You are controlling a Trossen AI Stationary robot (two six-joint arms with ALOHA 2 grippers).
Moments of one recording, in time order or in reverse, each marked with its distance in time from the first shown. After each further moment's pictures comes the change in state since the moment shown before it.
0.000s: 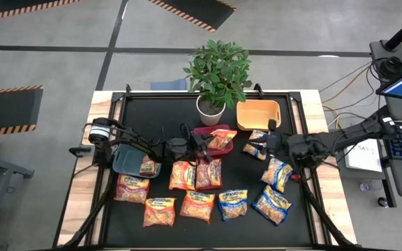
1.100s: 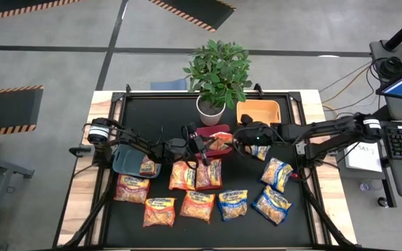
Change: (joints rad) left arm -0.006 -0.008 -0.001 0.006 0.056 0.157; right arm -0.281 0.473 0.278 -0.142 -0.307 0.142
